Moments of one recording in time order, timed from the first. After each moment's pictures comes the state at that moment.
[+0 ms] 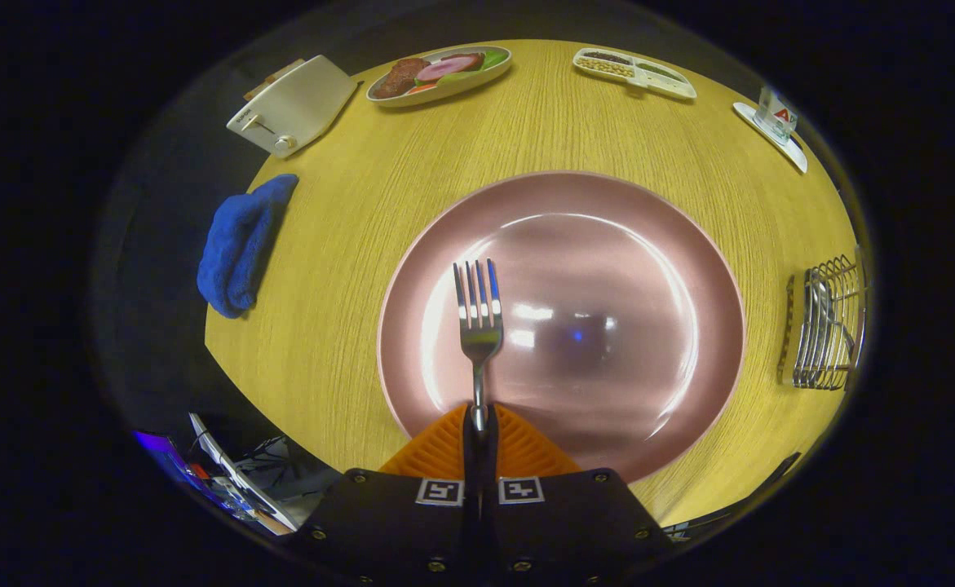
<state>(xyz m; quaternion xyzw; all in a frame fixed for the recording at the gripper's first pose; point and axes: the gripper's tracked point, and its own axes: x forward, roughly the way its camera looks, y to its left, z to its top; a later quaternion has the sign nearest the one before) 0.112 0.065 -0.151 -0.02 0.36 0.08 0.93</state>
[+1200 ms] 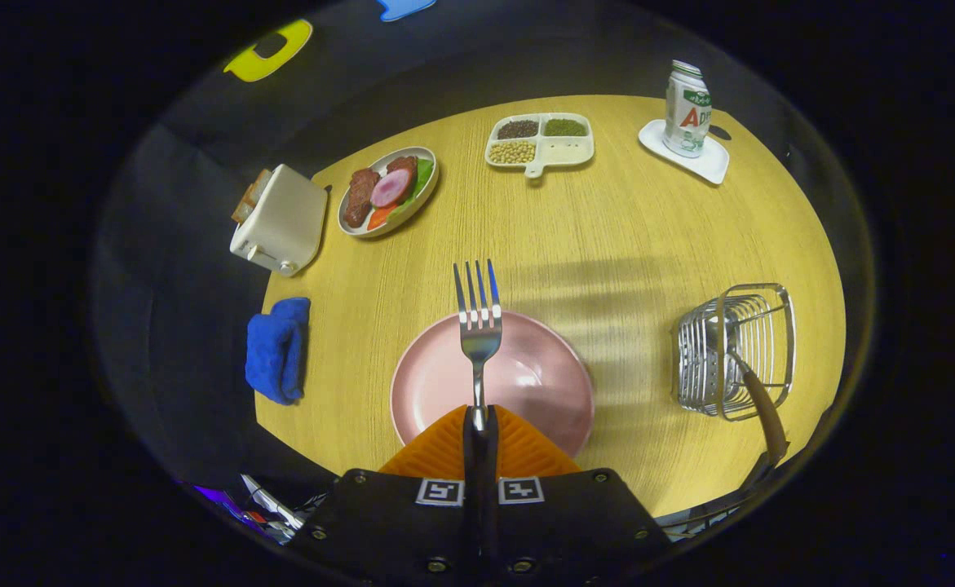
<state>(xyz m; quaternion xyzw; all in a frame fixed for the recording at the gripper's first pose) 0.083 -0.003 -0.023 0.10 0.26 0.06 0.96</state>
